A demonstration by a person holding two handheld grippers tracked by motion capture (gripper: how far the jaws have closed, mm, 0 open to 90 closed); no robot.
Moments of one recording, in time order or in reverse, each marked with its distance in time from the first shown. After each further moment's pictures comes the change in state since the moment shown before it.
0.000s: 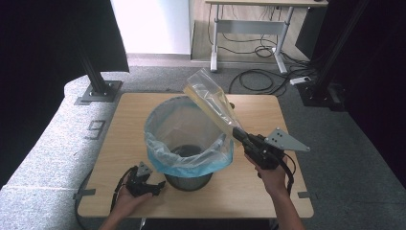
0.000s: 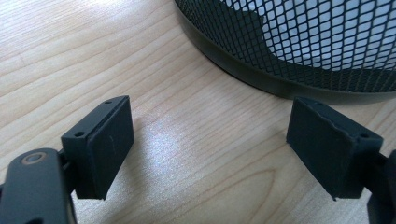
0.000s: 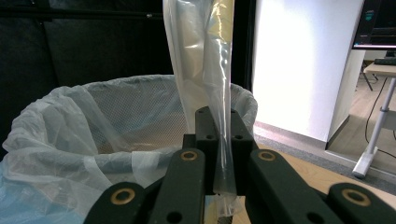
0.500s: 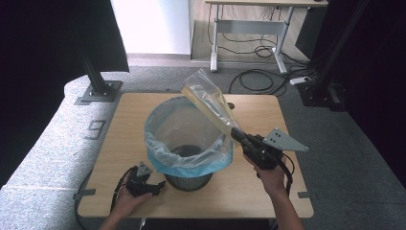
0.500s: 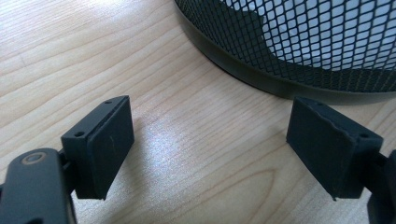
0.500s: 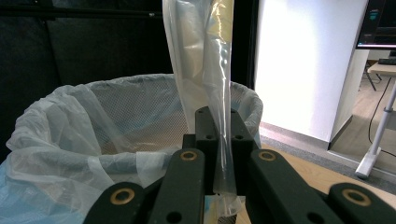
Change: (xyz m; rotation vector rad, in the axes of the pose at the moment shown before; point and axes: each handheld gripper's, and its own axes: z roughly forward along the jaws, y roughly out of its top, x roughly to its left) left arm 0.000 0.000 0.000 0.000 0.000 0.000; right arm 0.003 0.000 0.002 0.001 0.010 -0.004
